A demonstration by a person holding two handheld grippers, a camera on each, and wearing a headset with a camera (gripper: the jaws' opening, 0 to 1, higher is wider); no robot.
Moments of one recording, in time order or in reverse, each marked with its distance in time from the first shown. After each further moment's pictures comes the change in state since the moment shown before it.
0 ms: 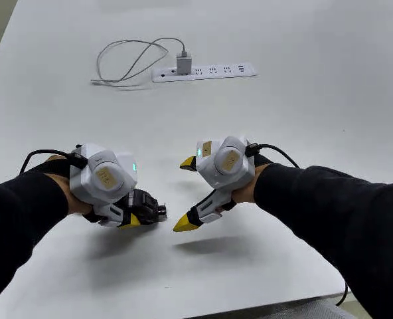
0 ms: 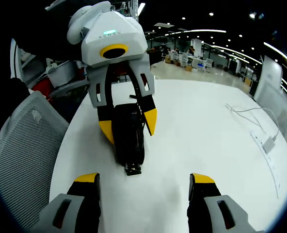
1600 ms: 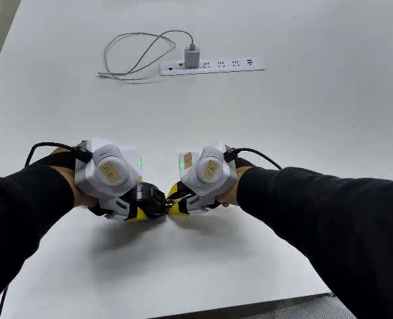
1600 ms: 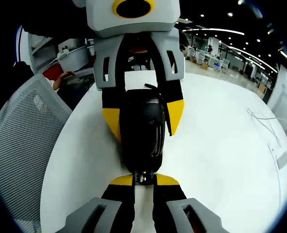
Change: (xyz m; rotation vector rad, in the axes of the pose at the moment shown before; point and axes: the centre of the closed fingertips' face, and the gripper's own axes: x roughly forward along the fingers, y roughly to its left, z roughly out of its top) left arm 0.001 0.000 0.000 0.013 -0.033 -0.014; right arm 0.039 0.016 -0.007 -0.099 0.065 0.096
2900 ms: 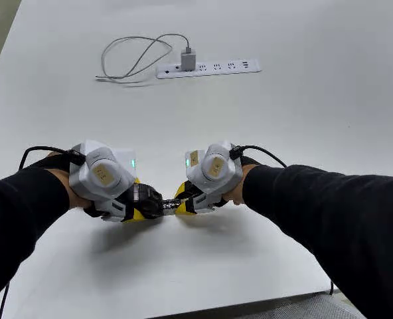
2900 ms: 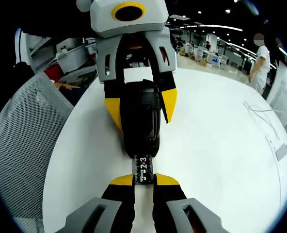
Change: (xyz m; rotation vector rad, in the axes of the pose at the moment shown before) left arm -0.001 0.001 -0.002 0.002 -0.015 0.011; right arm -0.015 0.001 -0.016 0.025 0.025 0.000
